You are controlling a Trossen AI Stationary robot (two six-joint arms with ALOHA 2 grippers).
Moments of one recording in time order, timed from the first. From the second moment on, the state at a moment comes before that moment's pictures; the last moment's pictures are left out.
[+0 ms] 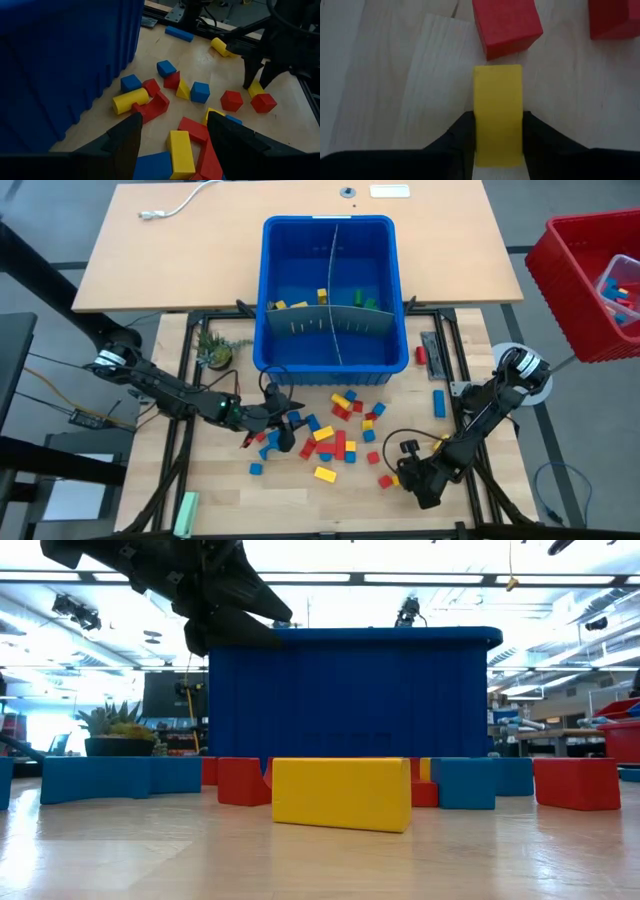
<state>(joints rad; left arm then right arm) -0.35 1.39 0.71 0.21 -0.53 -0.48 0.90 1.61 0.75 -0.37 0.21 0.63</state>
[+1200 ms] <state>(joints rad) -0.35 1.39 0.71 0.21 -0.53 -0.48 0.13 1.21 1.03 -0.10 0.44 0.08</state>
